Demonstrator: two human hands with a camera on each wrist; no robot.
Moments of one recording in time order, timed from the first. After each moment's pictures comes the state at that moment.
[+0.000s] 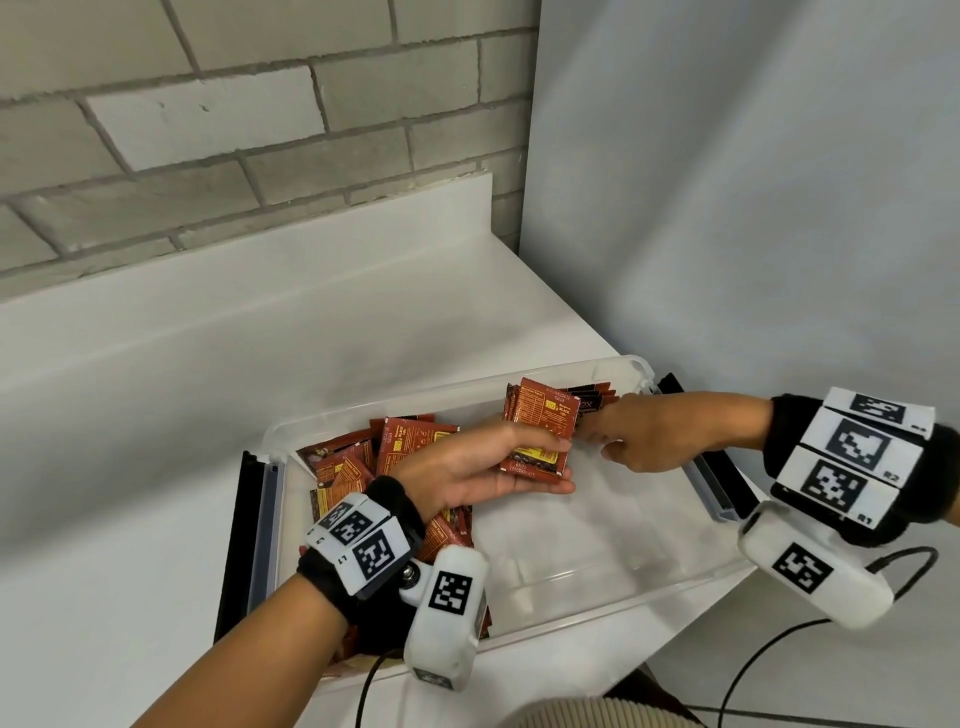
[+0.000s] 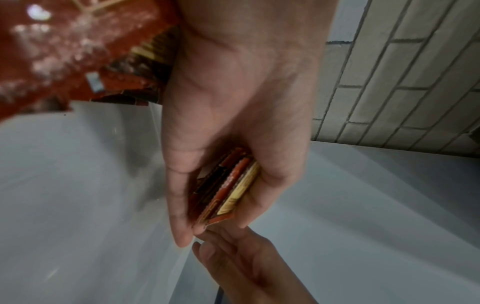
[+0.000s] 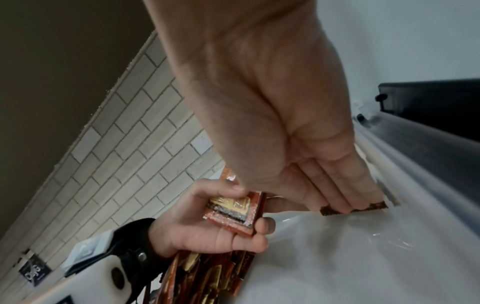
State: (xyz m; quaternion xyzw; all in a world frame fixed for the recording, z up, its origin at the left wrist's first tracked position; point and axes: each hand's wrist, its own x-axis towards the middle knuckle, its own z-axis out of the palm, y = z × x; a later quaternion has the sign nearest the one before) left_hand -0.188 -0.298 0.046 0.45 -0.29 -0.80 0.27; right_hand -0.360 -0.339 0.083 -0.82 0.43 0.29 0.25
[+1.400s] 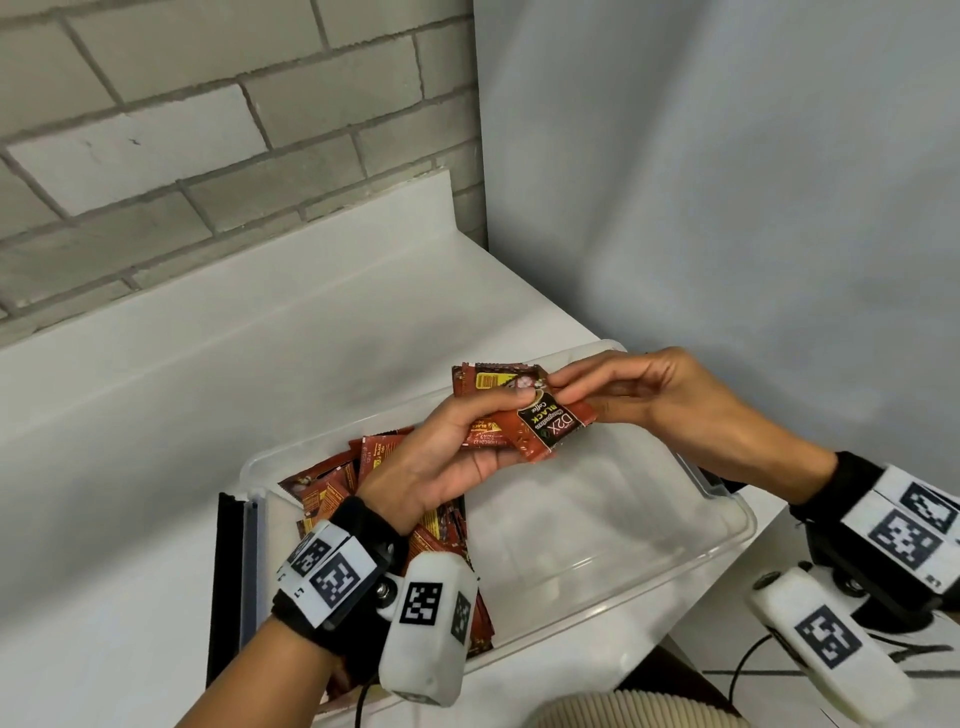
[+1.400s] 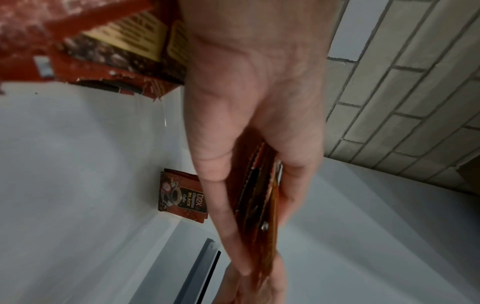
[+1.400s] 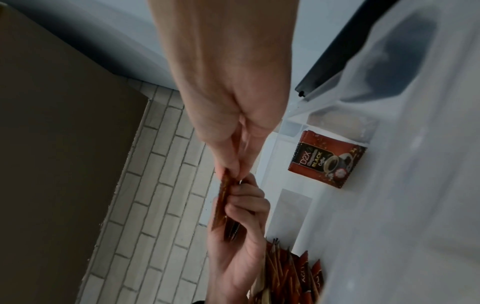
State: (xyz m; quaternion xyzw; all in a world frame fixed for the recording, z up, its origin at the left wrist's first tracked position) left_hand -0.182 -0.302 0.059 0.37 -0.29 -0.79 0.39; right_hand -0.384 -0.299 0.080 -0.59 0.38 -0.38 0.60
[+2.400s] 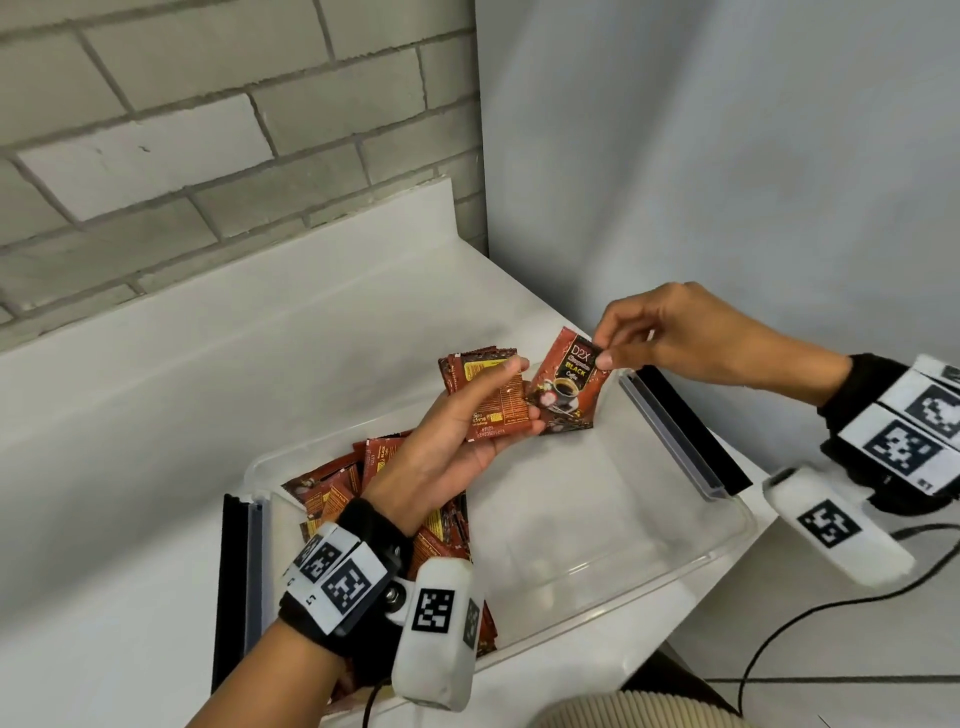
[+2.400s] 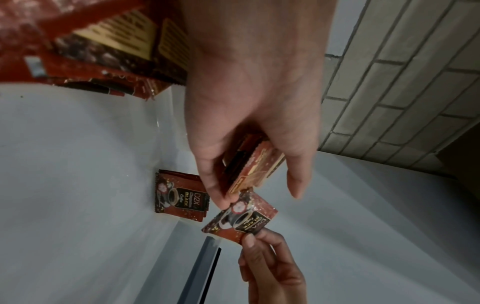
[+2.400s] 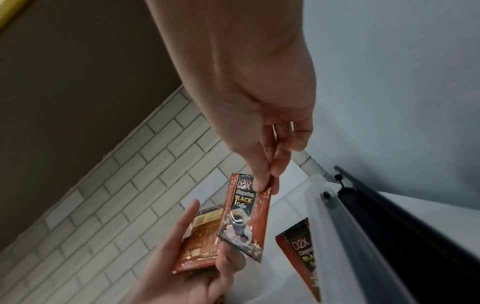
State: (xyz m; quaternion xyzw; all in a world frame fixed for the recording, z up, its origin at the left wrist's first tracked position) left_hand -0.184 -0.301 0.061 0.38 -0.27 -0.75 0.47; right_hand -0.404 -0.354 0.111 -0.78 0.51 -0.18 0.32
